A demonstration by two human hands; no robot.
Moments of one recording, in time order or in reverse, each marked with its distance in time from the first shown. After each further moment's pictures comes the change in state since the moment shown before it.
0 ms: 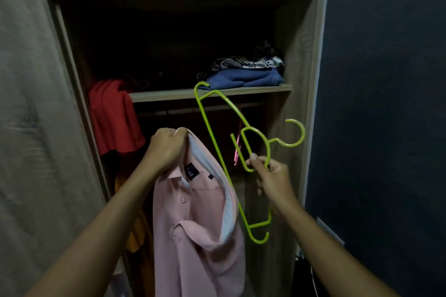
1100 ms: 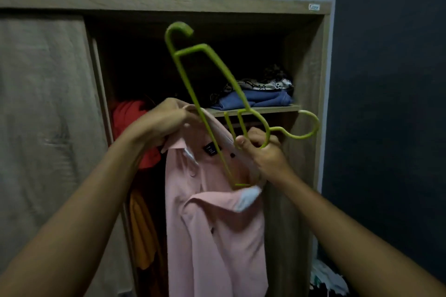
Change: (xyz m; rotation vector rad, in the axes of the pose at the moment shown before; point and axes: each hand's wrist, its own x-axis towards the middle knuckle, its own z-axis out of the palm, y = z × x) left_hand 0.028 0.075 -0.076 -0.271 -0.325 0.067; right_hand 0.043 -0.086 0.037 -0.269 -0.304 -0.607
